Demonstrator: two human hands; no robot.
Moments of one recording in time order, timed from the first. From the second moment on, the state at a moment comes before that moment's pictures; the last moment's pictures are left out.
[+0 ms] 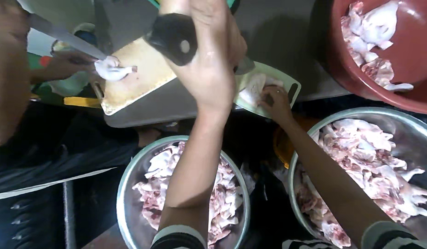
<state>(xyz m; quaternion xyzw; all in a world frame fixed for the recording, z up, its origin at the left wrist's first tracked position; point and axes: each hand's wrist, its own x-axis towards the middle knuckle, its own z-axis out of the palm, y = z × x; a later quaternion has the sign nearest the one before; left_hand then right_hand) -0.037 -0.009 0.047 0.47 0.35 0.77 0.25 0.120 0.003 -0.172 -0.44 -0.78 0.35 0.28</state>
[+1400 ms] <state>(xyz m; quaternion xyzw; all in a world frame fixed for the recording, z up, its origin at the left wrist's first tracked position) -0.026 -0.057 0.062 0.44 0.36 0.80 0.21 0.132 -0.032 -0.159 -0.43 -0.82 0.33 0.18</state>
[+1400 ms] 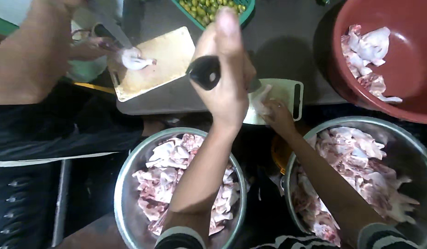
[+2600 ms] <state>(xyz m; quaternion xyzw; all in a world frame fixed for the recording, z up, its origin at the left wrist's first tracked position) -0.030 0.022 -0.021 0.46 0.45 0.73 0.24 0.115 0.014 -0.154 -0.43 -0.83 0.29 0.19</state>
